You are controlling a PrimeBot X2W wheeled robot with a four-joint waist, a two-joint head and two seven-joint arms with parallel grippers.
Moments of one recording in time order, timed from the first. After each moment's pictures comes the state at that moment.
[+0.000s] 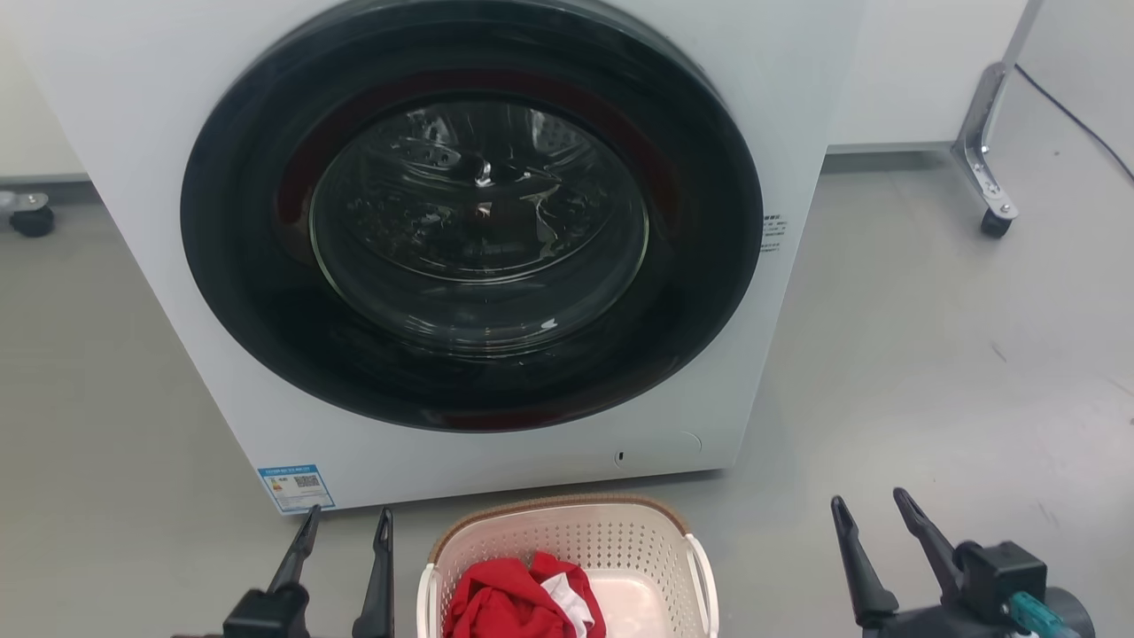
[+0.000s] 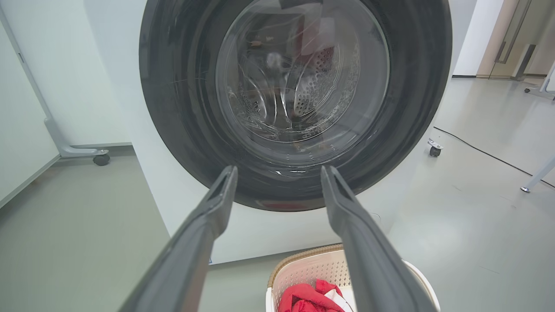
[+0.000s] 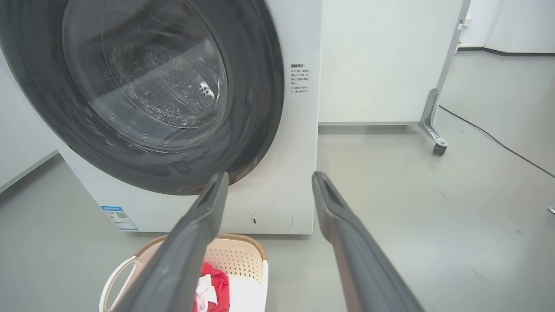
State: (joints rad) left arm -0.12 0.18 -0.31 0.28 -0.35 0.12 -0.25; right arm -0.22 -0.31 0.50 0.35 0.51 -0.12 -0.25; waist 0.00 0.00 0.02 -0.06
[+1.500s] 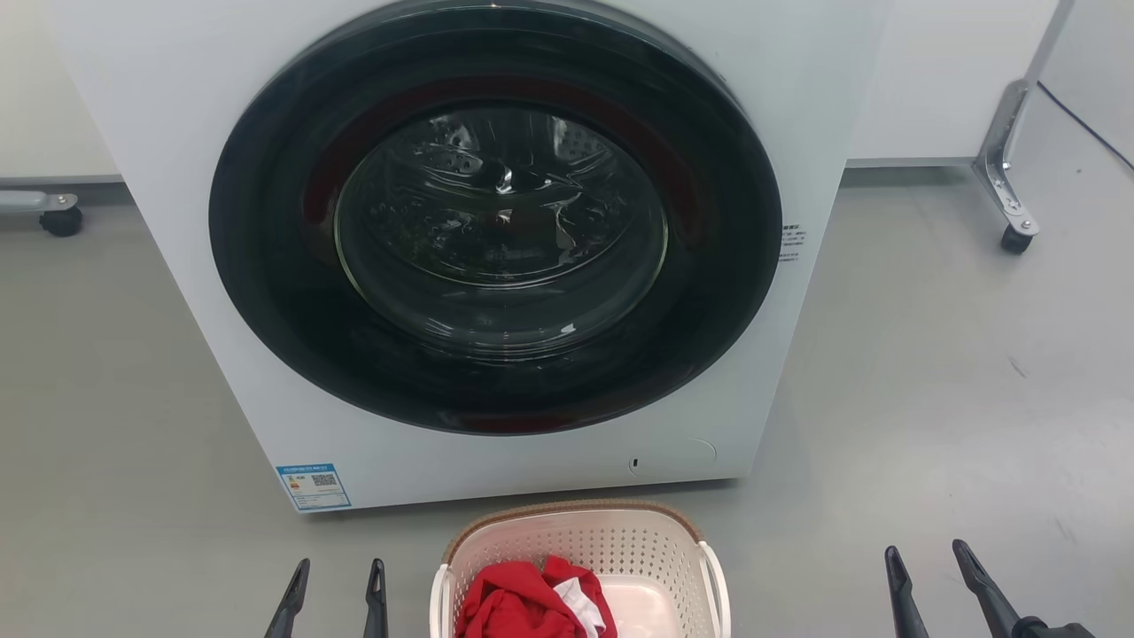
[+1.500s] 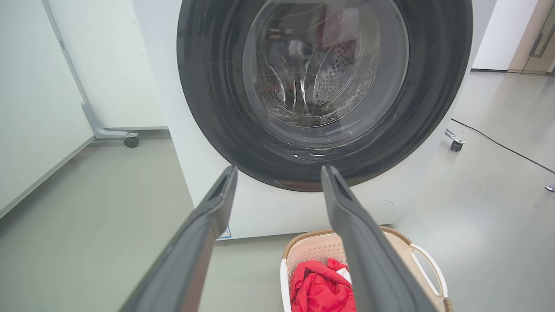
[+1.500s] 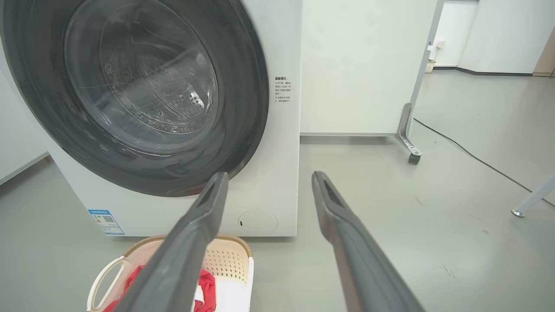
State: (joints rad) left arm 0.07 0.11 -0.20 0.12 -0.22 0.12 -0.19; right arm 0.06 -0.29 0.29 0.11 0.36 -0.12 -0.25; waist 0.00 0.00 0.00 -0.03
